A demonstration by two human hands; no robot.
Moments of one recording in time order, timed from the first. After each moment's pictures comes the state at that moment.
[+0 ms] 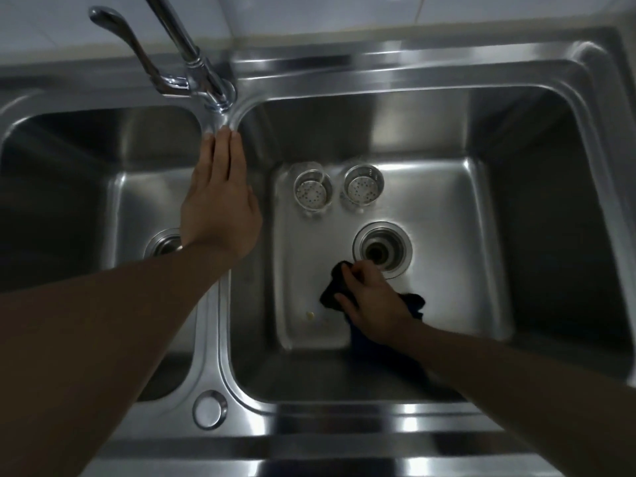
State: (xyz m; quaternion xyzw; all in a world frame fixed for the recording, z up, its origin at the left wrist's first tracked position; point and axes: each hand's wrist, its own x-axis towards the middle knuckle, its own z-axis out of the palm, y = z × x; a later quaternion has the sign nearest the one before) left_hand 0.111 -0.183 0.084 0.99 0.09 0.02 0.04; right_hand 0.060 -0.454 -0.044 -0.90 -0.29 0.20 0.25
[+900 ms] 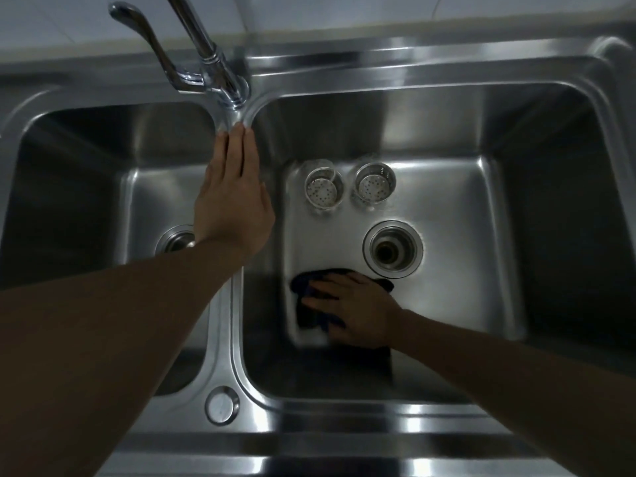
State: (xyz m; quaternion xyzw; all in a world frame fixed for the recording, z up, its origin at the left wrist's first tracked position) left_hand 0.110 -0.182 0.086 0.99 0.09 0.01 0.05; right_hand 0.066 -0.422 -0.024 -0.82 -0.51 0.25 0.10
